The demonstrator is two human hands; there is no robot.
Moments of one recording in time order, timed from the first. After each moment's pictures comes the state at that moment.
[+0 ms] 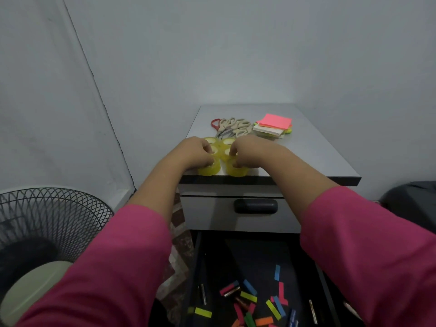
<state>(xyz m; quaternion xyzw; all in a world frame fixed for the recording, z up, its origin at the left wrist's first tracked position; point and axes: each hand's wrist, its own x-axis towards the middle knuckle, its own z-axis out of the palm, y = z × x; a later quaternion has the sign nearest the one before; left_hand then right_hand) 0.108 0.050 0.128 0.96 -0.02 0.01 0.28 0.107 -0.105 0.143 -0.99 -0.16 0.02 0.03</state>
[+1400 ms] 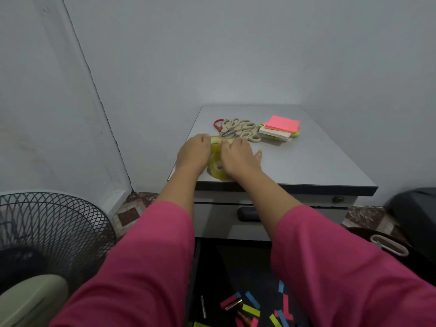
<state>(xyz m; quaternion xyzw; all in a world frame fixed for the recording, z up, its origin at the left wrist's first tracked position) 0.158 0.045 0.089 0.90 0.07 0.17 0.38 0.183 -0.058 0.063 -0.97 -0.03 -0.08 0.24</state>
